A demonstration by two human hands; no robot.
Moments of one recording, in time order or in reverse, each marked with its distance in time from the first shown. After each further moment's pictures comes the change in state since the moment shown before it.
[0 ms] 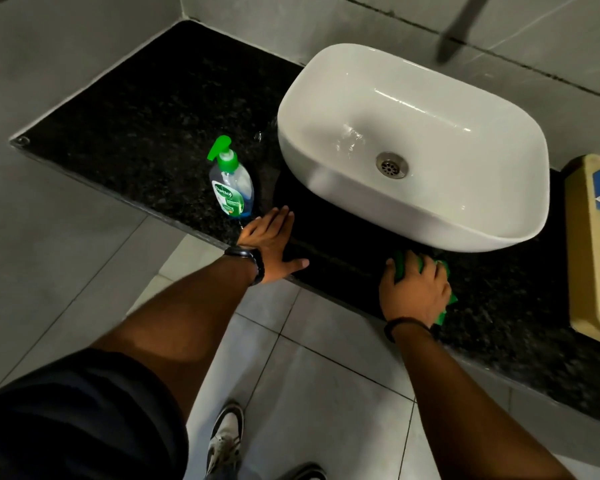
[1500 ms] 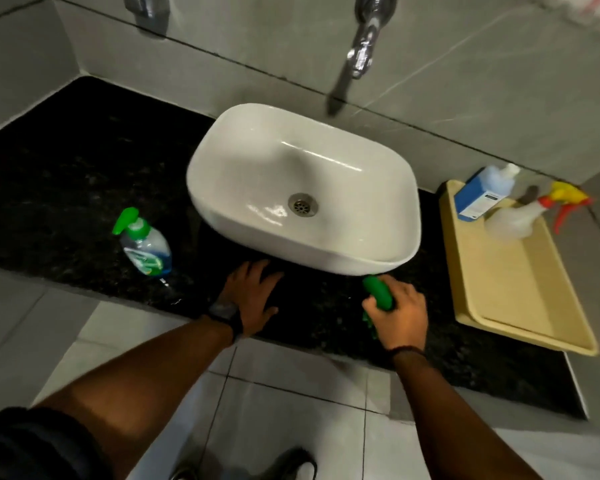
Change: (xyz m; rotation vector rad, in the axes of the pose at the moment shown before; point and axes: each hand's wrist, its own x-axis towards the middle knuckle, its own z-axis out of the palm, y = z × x) left_hand 0.014 0.081 -0.016 -0.065 0.013 0.251; right_hand 0.030 0.067 -0.089 0.219 0.118 -0.039
